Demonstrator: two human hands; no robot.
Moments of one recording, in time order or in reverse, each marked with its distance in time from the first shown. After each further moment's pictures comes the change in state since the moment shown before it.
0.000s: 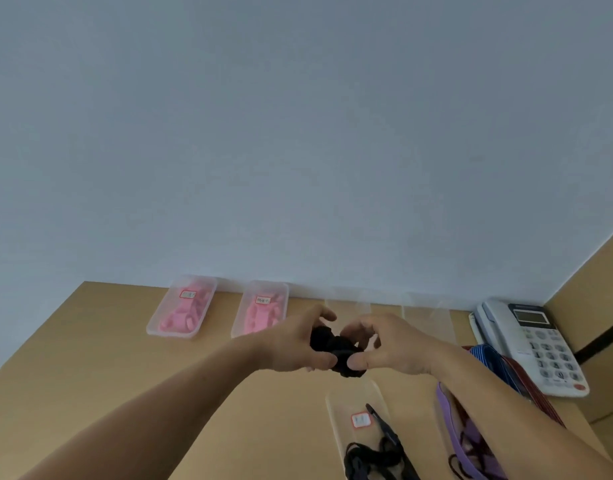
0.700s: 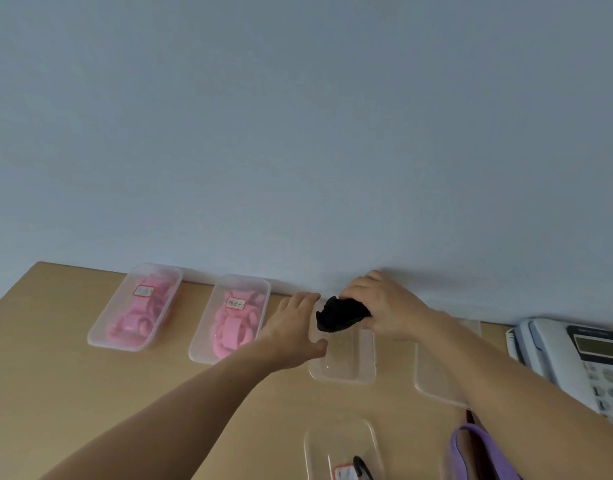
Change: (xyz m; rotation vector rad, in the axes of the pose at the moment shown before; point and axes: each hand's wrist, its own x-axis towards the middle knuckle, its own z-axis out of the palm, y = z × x) left_hand 0.164 -0.088 0.021 0.383 0.322 -0.169; right_hand 0.161 0.121 -0.067 -0.640 0.010 -0.241
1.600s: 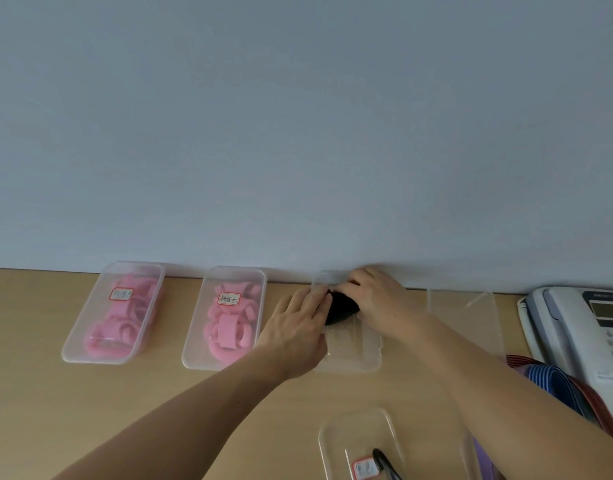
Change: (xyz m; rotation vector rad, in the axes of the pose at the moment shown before) left_hand 0.004 -0.017 0.020 0.459 0.007 0.305; right_hand 0.020 -0.003 0.053 -0.168 0.035 0.129
